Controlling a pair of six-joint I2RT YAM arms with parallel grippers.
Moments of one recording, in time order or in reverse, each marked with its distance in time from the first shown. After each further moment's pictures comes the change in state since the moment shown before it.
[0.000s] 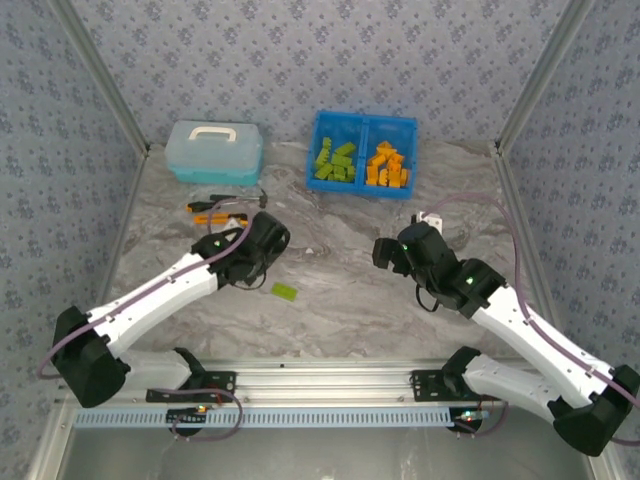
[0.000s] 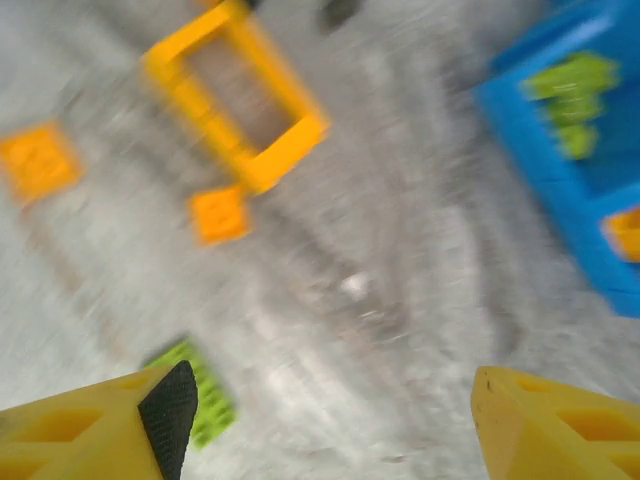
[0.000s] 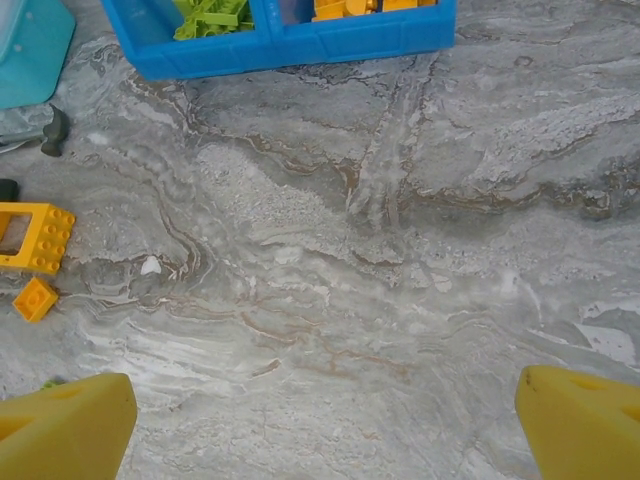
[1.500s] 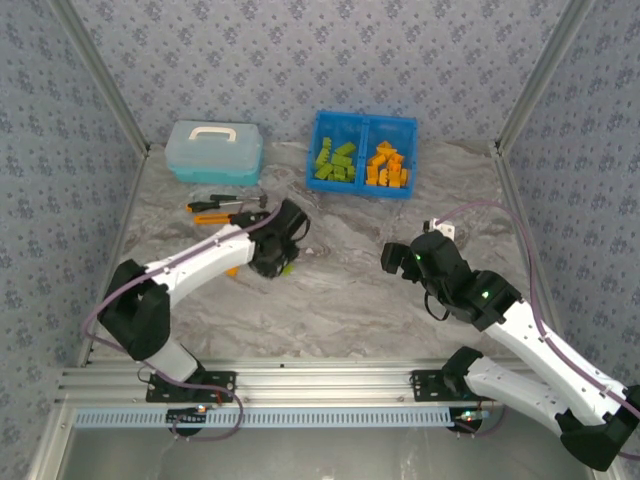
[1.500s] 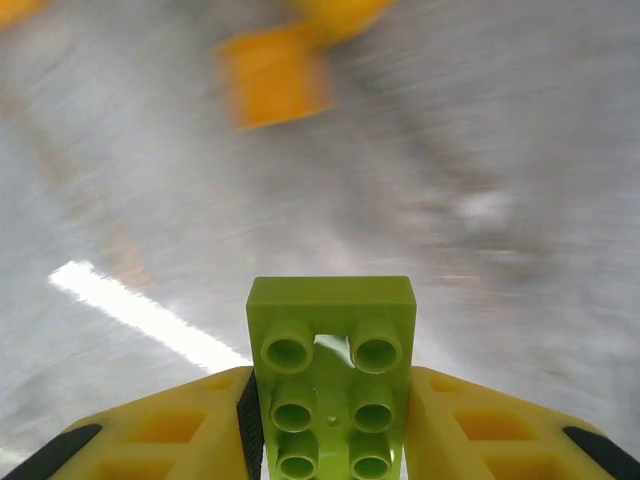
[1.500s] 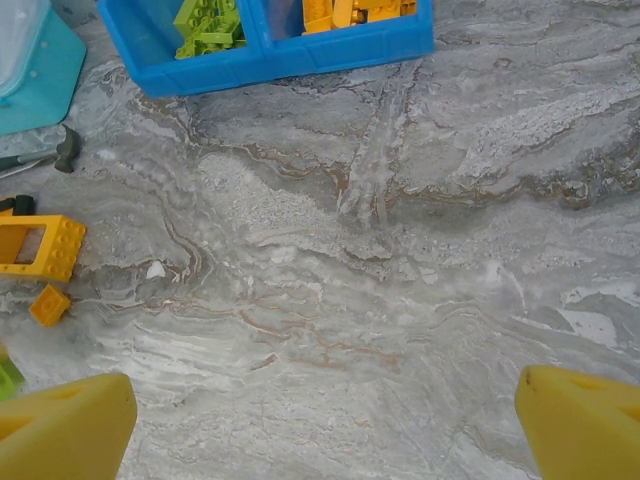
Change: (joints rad) left arm 0.051 0.320 0.253 -0.024 0.168 0.207; right arm 0.000 -0.114 -0.039 -0.032 0.013 0.032
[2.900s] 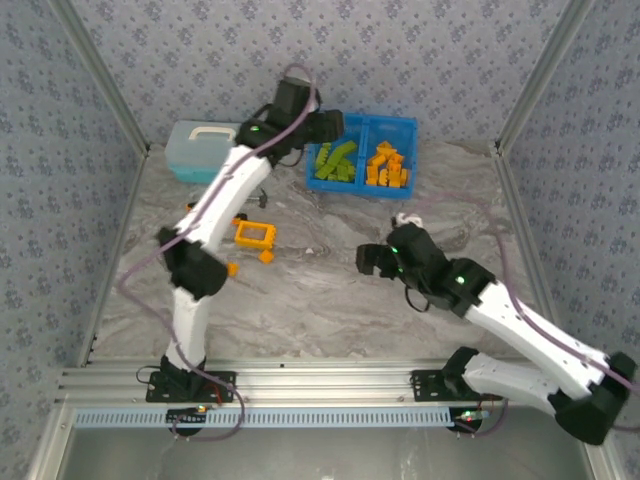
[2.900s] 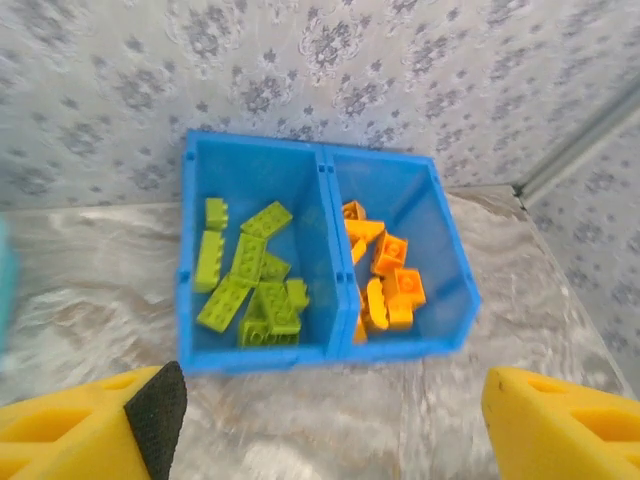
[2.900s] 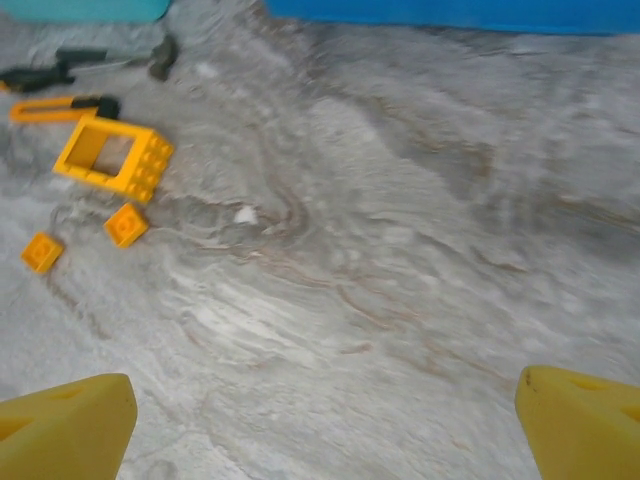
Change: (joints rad) left arm 0.156 0.225 0.801 0.111 0.111 0.943; right arm 0.096 0.308 0.128 0.144 -0.151 -0.144
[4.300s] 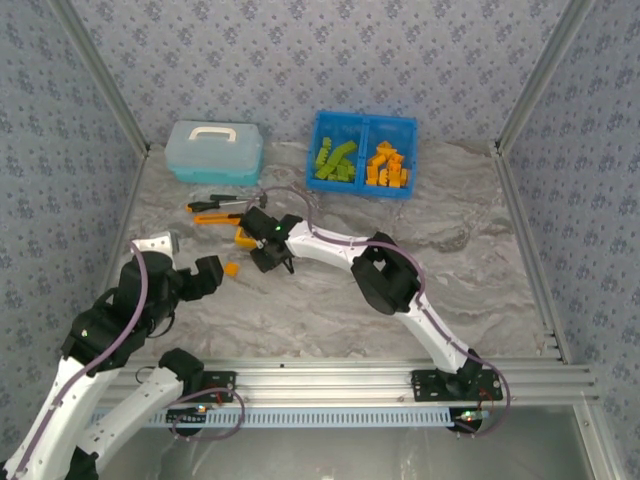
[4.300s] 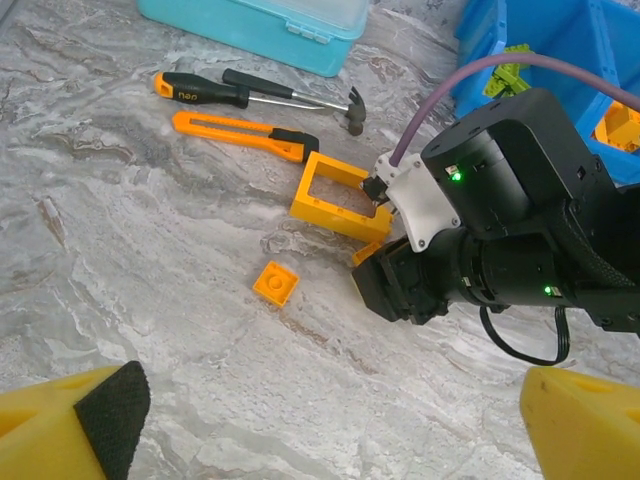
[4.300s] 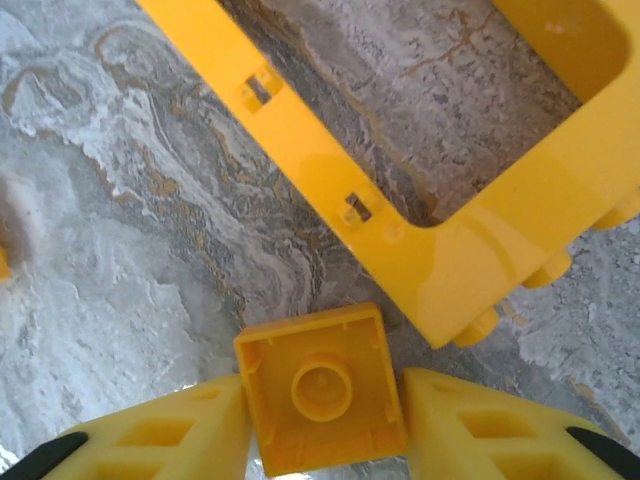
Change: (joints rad) left arm 0.041 -1.245 -1.109 -0.295 -0.232 -0.186; right arm 0.151 1.270 0.979 -0.066 -0.148 -0.343
